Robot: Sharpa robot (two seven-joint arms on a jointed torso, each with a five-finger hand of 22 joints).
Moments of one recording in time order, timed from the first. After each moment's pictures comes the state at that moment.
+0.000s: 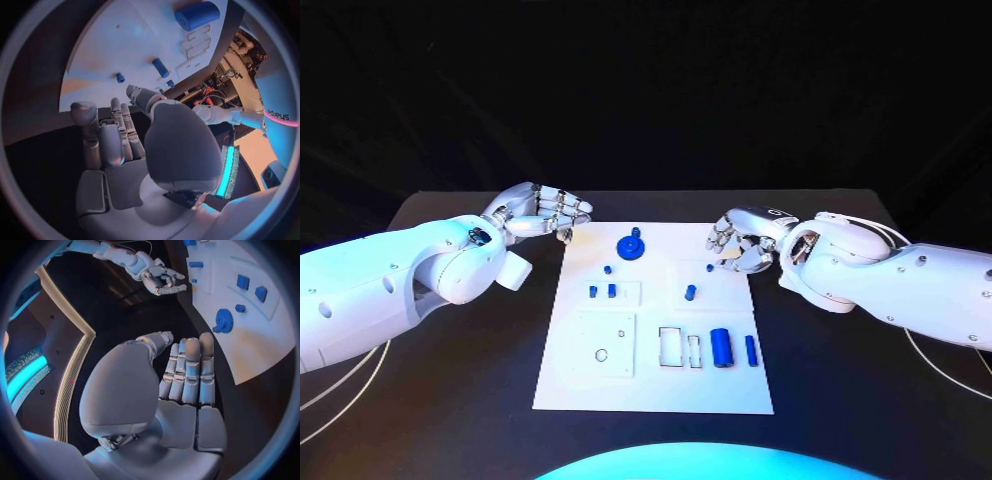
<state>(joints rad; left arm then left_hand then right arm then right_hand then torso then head) 1.16 -0.92 0.01 1.44 -0.37 -0.13 0.22 1.45 -0.25 0.55 0.14 0.26 0.89 0.20 0.30 0.31 1.04 0.13 0.33 0.19 1.09 0.04 1.16 0.53 0.18 0.92 0.14 1.01 0.67 1.26 -0.85 -0.18 1.53 -1.43 -0.30 -0.10 1.34 -0.25 0.53 0.02 0.20 0.98 0.18 0.25 0.15 1.13 0.11 0.08 0.07 1.47 0.02 1.33 1.16 0.14 1.27 0.12 1.02 1.00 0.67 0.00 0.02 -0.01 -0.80</state>
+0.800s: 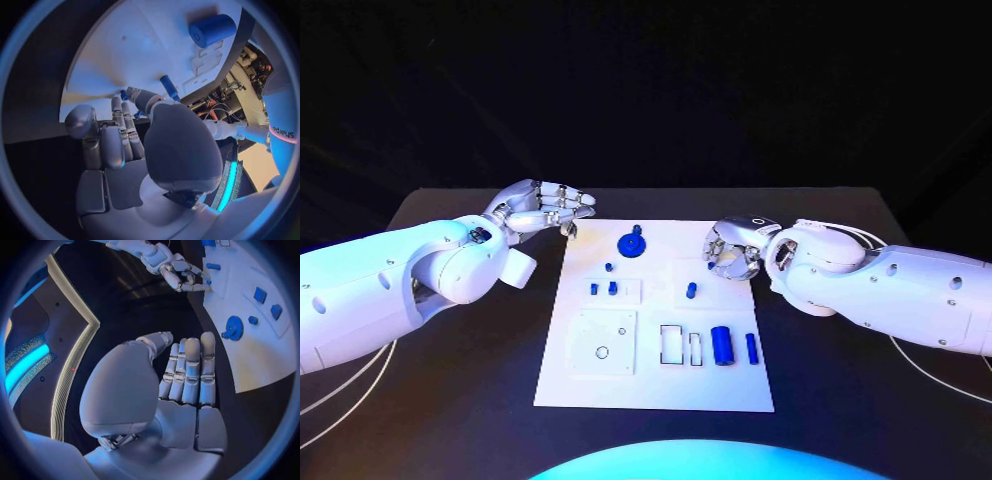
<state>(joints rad) 1.16 -0.93 0.00 1.48 -0.26 -0.13 0.25 1.44 -0.25 0.55 0.14 0.26 0.89 0.20 0.30 0.31 1.03 0.13 0.33 0.19 1.09 0.04 1.16 0.53 0.18 0.94 0.14 1.01 0.67 1.23 -0.78 -0.18 1.48 -1.53 -0.25 -0.17 1.34 -0.23 0.56 0.03 0.20 1.01 0.16 0.26 0.17 1.16 0.10 0.10 0.07 1.47 0.02 1.37 1.19 0.12 1.31 0.12 1.10 1.09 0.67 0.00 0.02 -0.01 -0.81</state>
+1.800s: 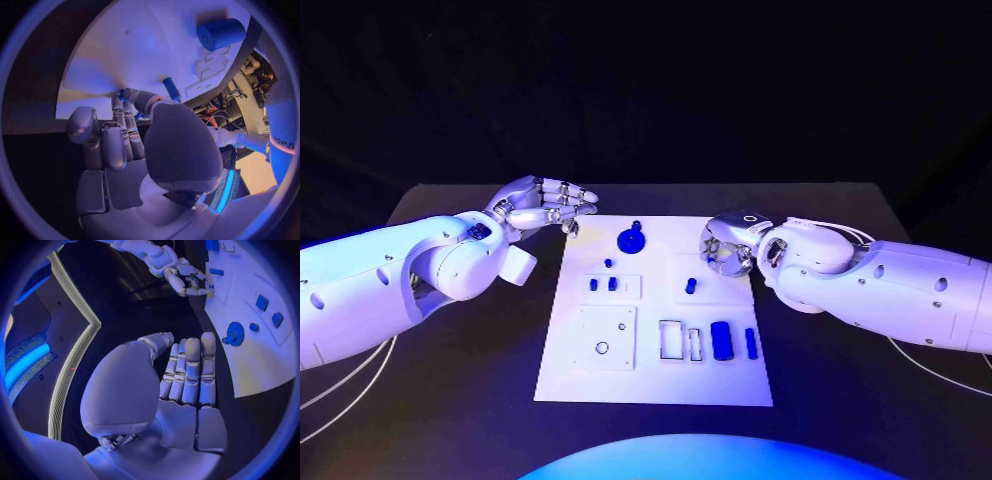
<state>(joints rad) 1.16 -0.93 0.00 1.48 -0.26 -0.10 0.24 1.45 -0.24 0.55 0.14 0.26 0.88 0.20 0.31 0.31 1.03 0.13 0.33 0.19 1.09 0.04 1.16 0.53 0.18 0.95 0.14 1.02 0.67 1.21 -0.76 -0.18 1.47 -1.62 -0.25 -0.20 1.37 -0.19 0.64 -0.02 0.19 1.08 0.13 0.32 0.22 1.25 0.09 0.11 0.07 1.47 -0.01 1.39 1.18 0.12 1.31 0.09 1.14 1.14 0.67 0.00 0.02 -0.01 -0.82</state>
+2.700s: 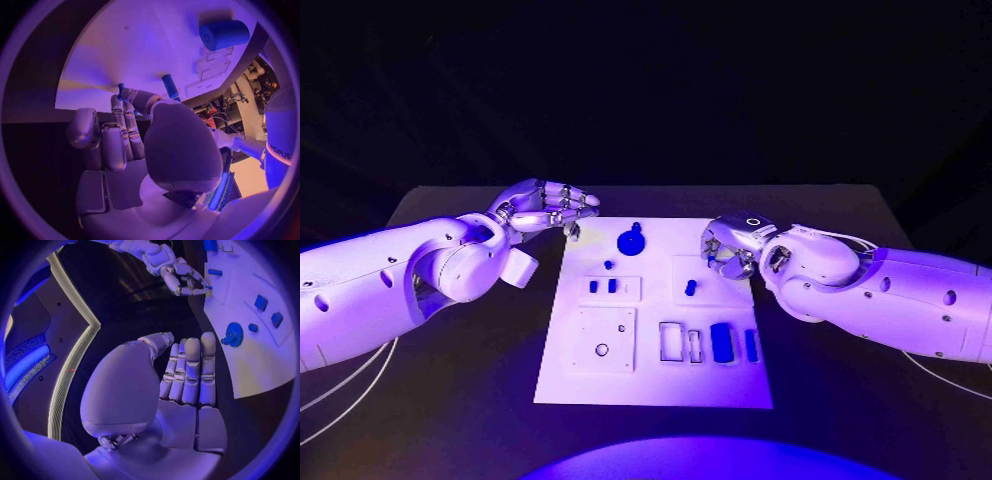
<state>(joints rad) 1.16 -0.92 0.00 1.48 -0.27 -0.10 0.24 1.45 -0.24 0.55 0.14 0.26 0.88 0.20 0.31 0.31 1.03 0.13 0.33 0.19 1.09 0.04 1.16 0.53 0.18 0.95 0.14 1.02 0.67 1.21 -0.79 -0.18 1.52 -1.69 -0.33 -0.24 1.38 -0.19 0.67 -0.05 0.19 1.09 0.13 0.33 0.24 1.26 0.10 0.11 0.07 1.46 -0.02 1.40 1.19 0.12 1.32 0.08 1.17 1.17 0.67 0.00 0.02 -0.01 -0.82</state>
